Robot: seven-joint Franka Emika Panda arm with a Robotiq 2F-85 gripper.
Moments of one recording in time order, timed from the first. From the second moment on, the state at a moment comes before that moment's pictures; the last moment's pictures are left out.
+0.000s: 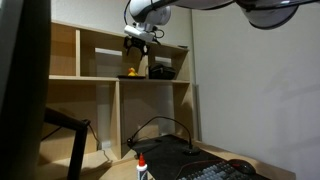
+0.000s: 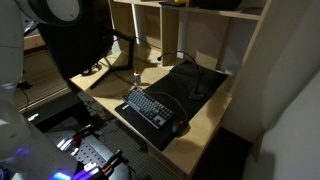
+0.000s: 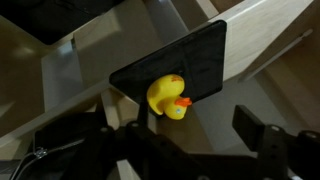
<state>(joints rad) 0.05 0.56 0.14 -0.85 -0.31 2.21 0.79</state>
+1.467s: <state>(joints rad) 0.13 0.87 -0.05 -0.67 -0.57 2.51 1.01</state>
